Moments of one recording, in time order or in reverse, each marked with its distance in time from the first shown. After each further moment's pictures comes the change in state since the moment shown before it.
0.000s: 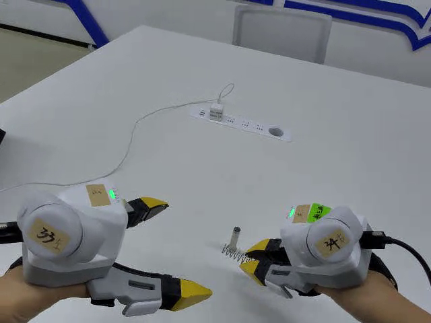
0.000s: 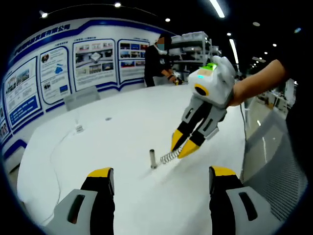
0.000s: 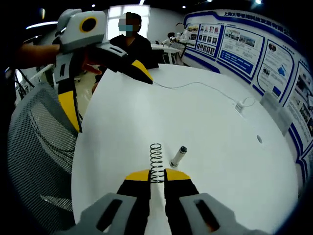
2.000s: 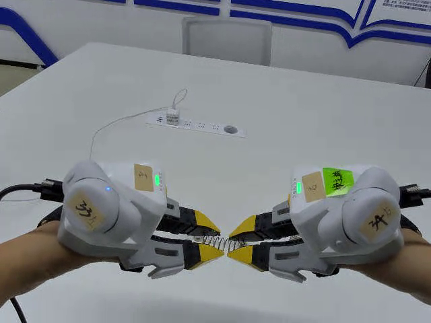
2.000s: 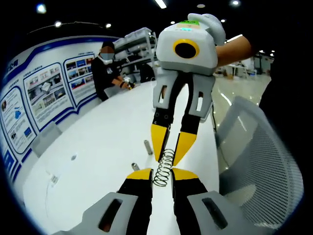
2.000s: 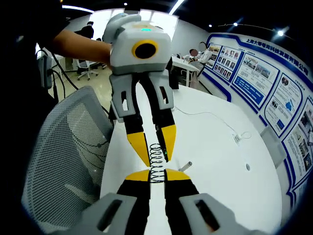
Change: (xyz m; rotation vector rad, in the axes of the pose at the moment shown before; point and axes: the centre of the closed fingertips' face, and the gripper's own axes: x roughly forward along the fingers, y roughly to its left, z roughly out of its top) left arm 0.024 -0.083 0.051 0.342 0.017 -0.318; right arm -0.087 0.044 0.038 -0.185 -0.088 0.057
